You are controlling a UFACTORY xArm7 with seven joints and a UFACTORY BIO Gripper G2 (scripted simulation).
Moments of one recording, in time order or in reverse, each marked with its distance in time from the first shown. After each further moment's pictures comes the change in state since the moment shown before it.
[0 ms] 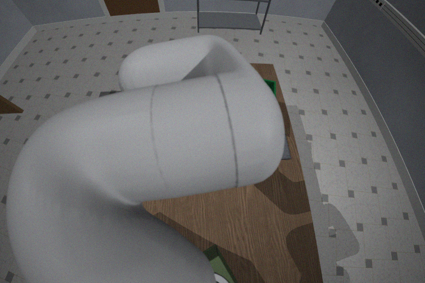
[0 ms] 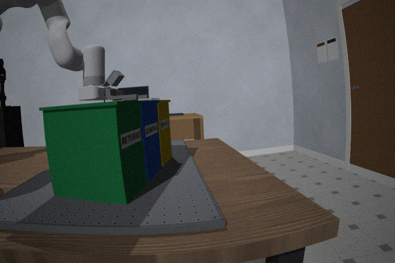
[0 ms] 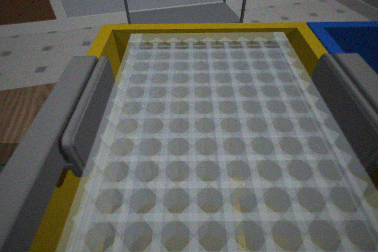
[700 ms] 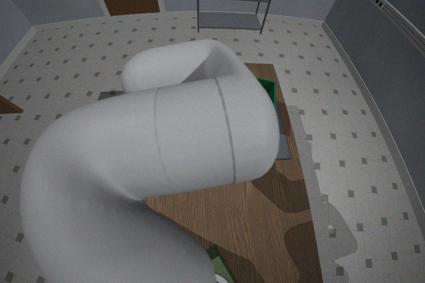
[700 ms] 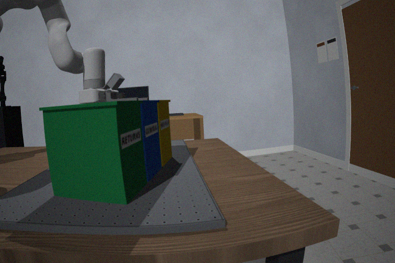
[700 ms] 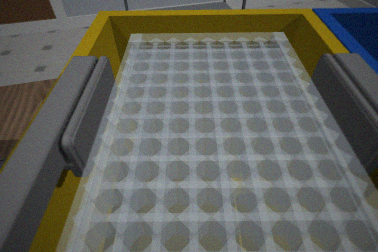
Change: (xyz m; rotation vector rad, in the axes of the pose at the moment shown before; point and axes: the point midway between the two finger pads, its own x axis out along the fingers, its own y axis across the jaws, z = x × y) arm 0.001 0.000 -0.009 0.000 -0.001 0.000
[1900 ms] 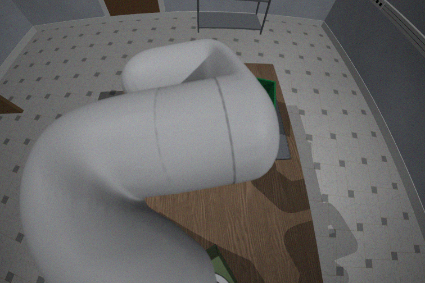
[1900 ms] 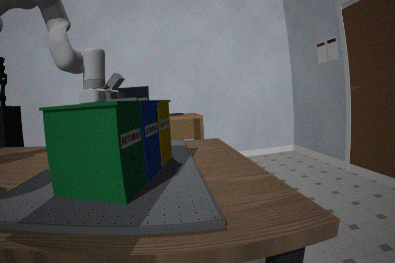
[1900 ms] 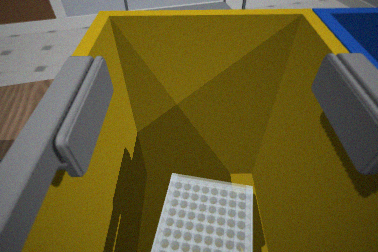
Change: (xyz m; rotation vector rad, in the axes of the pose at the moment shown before) arm 0.000 0.000 0.000 0.000 0.000 0.000
